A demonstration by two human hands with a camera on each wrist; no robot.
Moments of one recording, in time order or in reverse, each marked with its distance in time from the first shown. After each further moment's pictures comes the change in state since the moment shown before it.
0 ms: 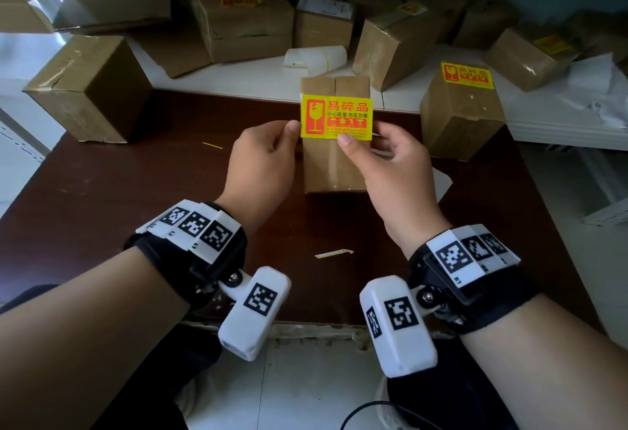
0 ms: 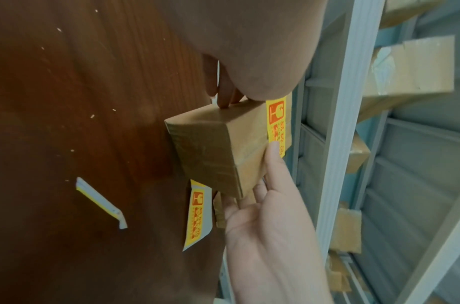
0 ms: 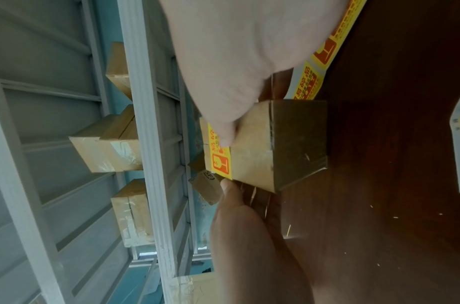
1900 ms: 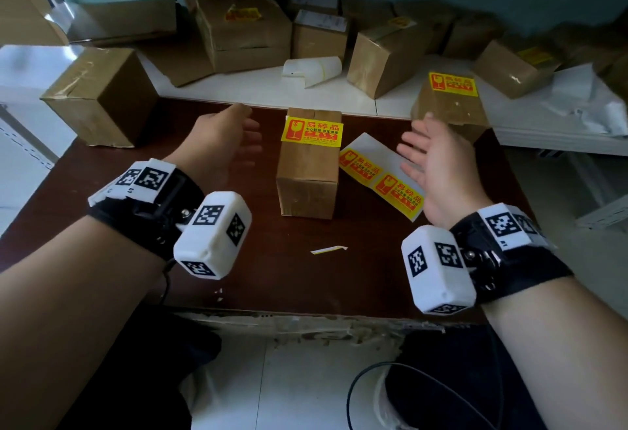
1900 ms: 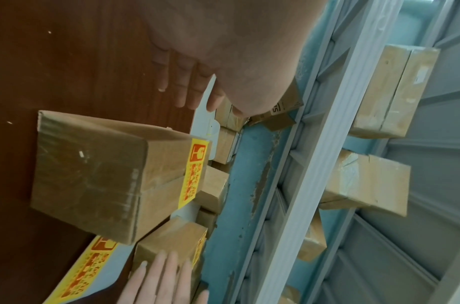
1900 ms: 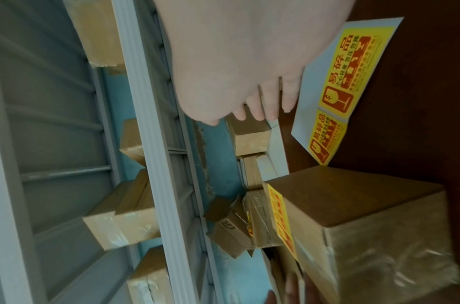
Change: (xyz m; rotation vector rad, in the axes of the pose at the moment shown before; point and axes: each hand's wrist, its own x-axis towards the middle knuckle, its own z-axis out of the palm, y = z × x) left_hand 0.030 0.029 -0.051 -0.314 -0.023 -0.573; right_hand 0.016 -0.018 -0.059 0.229 0.163 0.347
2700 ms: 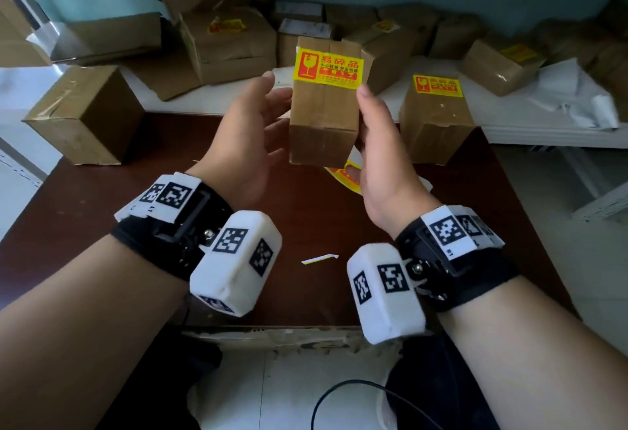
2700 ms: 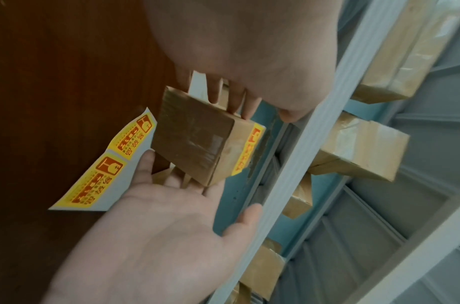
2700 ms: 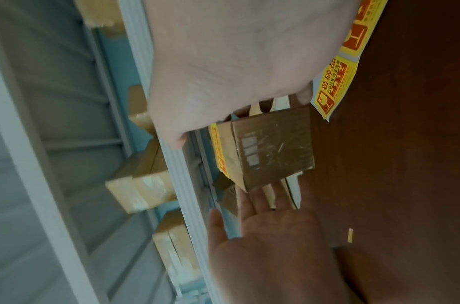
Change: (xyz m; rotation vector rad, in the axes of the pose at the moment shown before) left_hand -0.033 0.016 0.051 -0.278 -0.279 0.137; right_hand -0.030 -0.014 0.055 0.050 -0.304 -0.091
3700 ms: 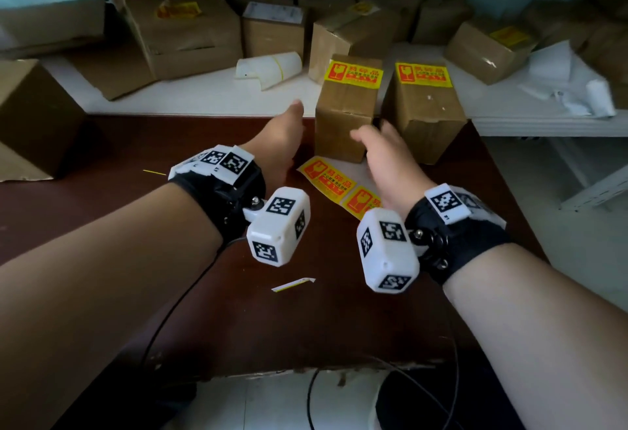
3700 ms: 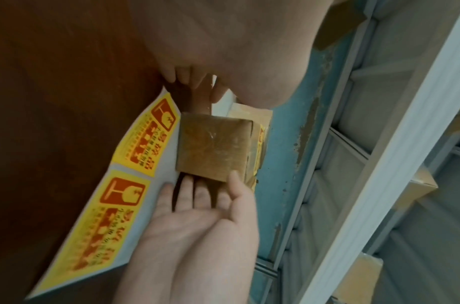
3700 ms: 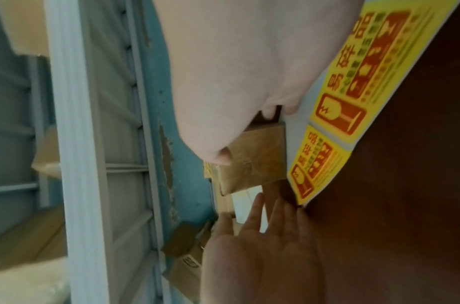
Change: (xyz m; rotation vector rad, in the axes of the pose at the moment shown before) left_hand 0.108 -0.055 0.065 0.311 -0.007 -0.293; right_hand 0.086 0.050 -0.071 -0.144 0.153 0.160
